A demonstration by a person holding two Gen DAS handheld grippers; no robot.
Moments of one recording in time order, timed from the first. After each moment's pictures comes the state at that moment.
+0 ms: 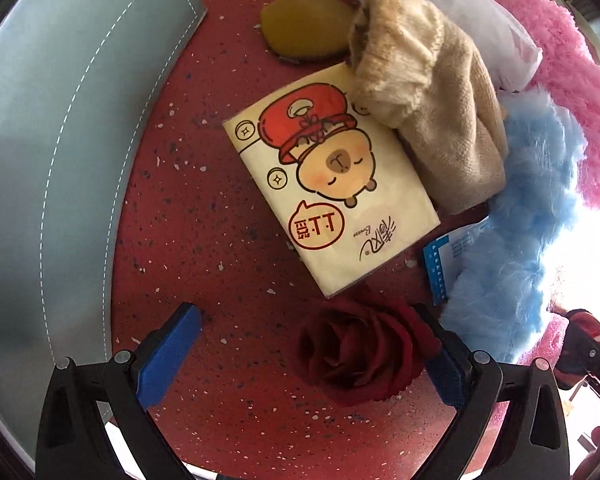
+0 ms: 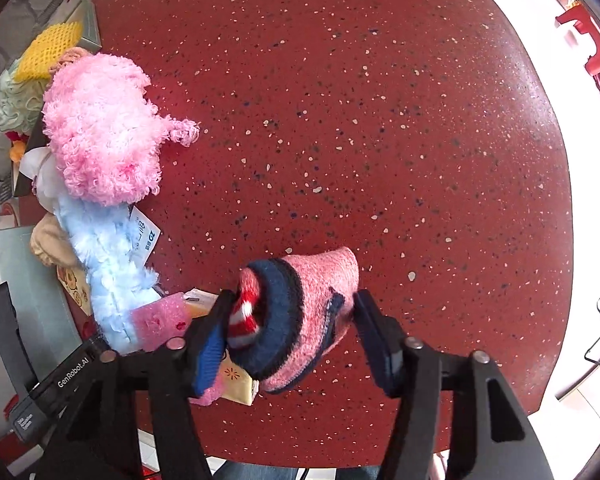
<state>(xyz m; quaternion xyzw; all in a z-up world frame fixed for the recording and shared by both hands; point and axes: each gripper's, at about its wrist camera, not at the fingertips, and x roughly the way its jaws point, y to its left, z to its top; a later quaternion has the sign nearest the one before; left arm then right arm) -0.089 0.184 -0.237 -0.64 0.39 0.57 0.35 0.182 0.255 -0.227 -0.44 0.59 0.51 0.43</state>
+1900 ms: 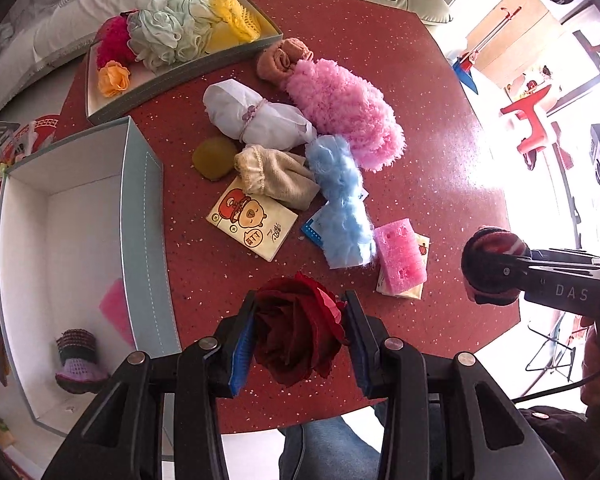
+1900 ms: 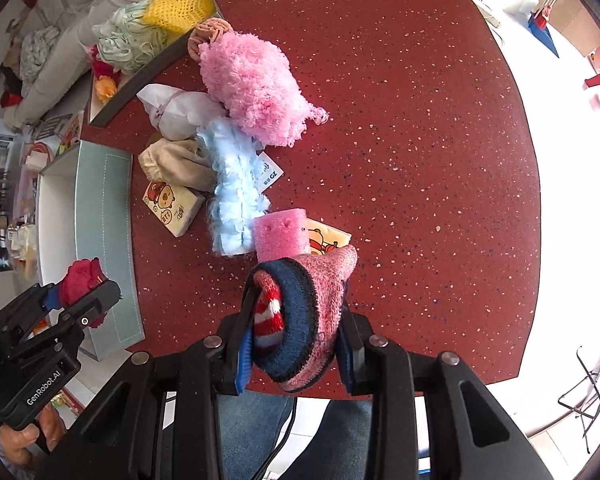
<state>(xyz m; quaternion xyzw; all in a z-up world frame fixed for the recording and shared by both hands) -0.073 0.154 -0.095 -0.51 0.41 0.50 0.58 0.139 0.200 -0.122 -0.47 0.53 0.58 0.39</state>
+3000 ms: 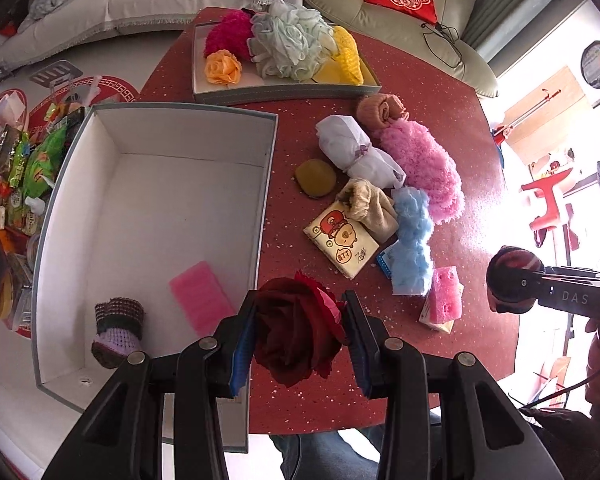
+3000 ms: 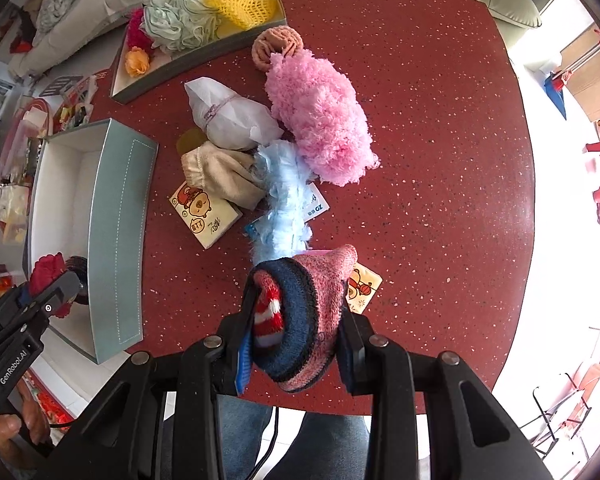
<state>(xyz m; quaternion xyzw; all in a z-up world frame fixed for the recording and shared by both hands) -0.170 0.118 -0.081 -0.54 0.30 0.58 0.53 0.068 0.214 -0.096 -0.53 0.45 0.61 0.39</state>
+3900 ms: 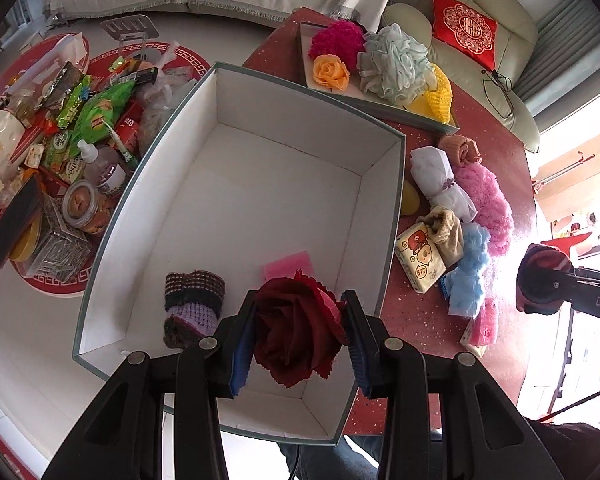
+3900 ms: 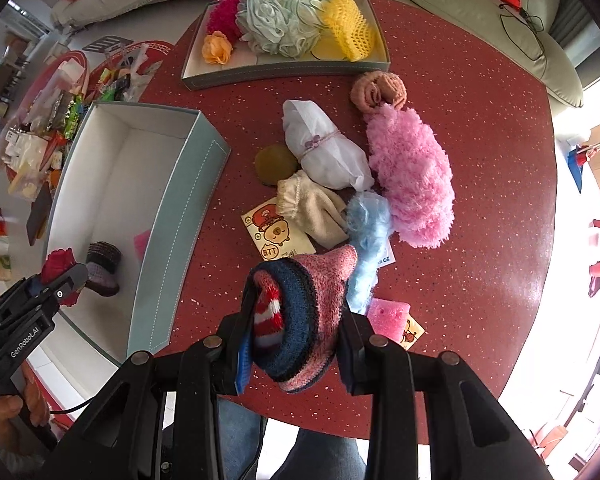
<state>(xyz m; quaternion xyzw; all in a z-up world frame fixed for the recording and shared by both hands) -0.250 0.074 -0.097 -0.57 0.24 0.63 0.46 -0.023 0.210 -0.072 -0.56 0.37 0.66 0.34</state>
